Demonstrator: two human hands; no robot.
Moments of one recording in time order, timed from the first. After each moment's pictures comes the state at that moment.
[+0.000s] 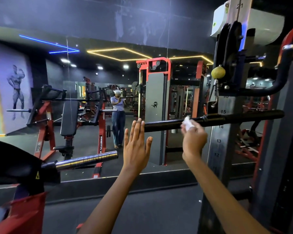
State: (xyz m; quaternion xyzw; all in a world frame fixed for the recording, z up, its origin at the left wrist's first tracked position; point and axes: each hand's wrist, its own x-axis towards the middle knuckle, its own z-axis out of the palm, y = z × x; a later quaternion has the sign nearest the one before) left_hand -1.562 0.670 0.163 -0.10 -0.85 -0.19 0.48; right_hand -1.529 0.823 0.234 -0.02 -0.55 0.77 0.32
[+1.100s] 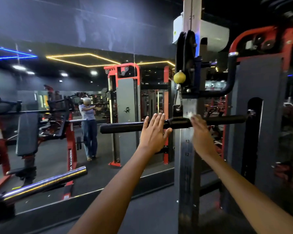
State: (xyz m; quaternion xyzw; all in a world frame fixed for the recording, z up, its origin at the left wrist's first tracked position) left_hand -1.605 0.808 0.242 -0.25 -0.89 -0.08 0.38; right_hand -1.596 1.007 0.213 0.07 -0.83 0.15 0.53
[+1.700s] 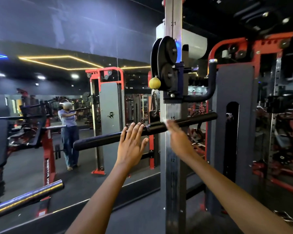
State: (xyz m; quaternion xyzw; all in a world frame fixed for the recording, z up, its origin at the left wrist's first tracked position) left_hand -1.645 0.793 0.212 -0.24 -0.86 -0.08 0.45; right_hand -1.600 0.987 0.232 0.10 -0.87 0.13 0.46
